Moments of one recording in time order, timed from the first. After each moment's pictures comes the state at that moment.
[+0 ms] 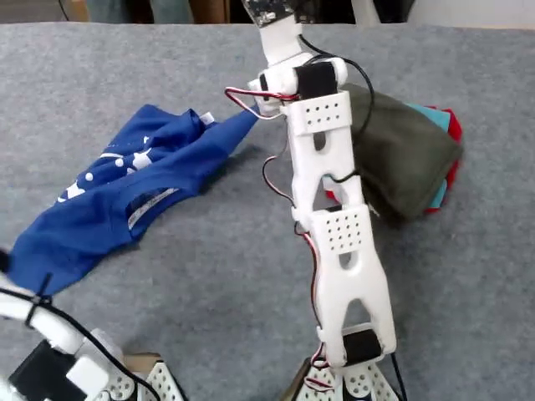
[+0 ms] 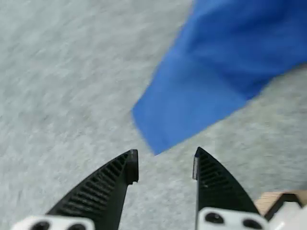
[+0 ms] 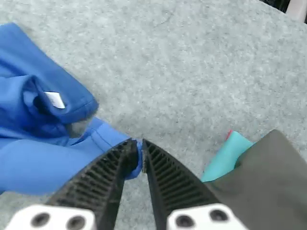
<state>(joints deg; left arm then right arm) -56.0 -21.9 17.0 86.8 -58.4 -14.3 59.2 -92.8 97.6 10.8</state>
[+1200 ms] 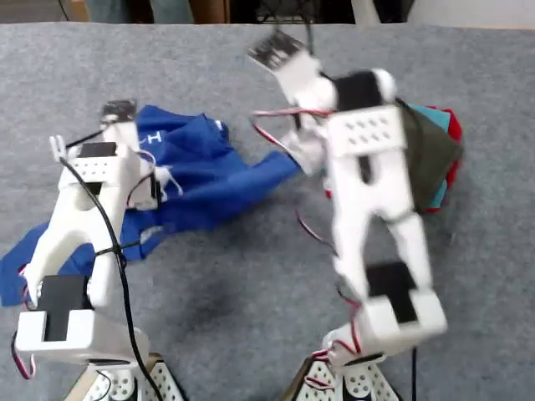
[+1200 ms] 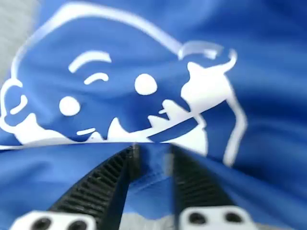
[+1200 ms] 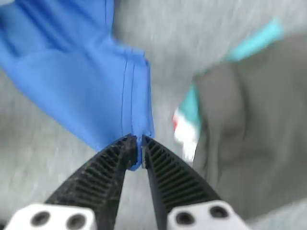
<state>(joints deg) -6.8 -1.2 25.0 66.2 -1.2 -9.8 1.5 -16.9 100.8 29.3</state>
